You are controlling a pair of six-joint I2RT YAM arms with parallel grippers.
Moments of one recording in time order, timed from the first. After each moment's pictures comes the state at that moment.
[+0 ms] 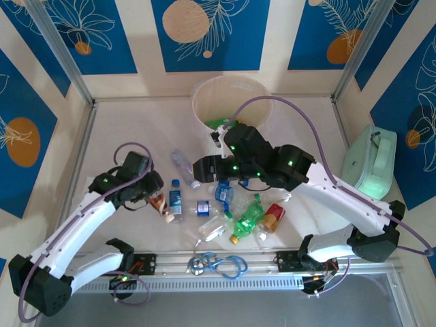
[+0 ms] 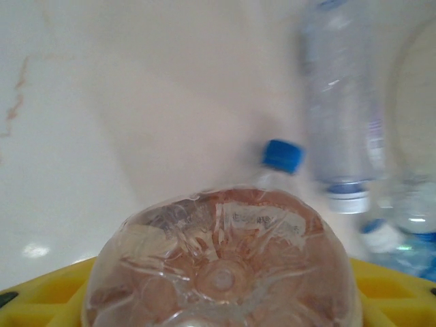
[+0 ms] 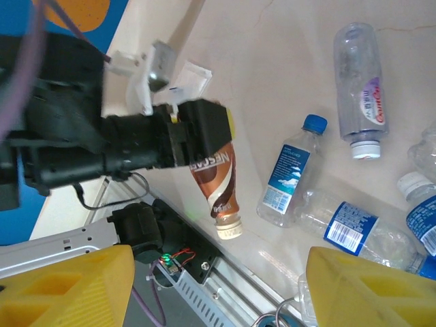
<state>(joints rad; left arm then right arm) -0.47 0.97 0.90 -0.96 -0.13 -0.93 1.04 1.33 1.56 -0.89 -0.10 0.74</state>
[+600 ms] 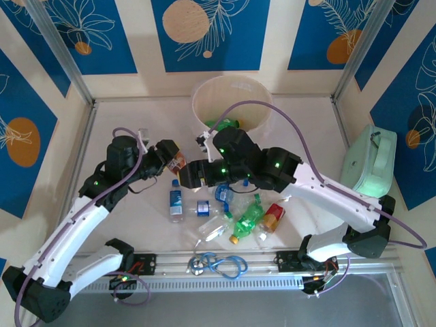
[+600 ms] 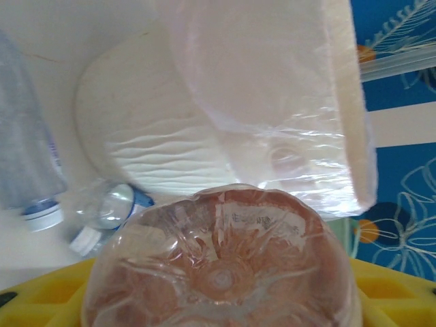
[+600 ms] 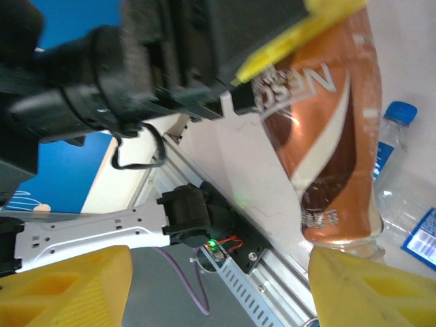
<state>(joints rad) -0.45 0.91 0.93 -0.43 0.28 -1.12 1.08 1.38 1.54 -0.77 -0.22 0.78</state>
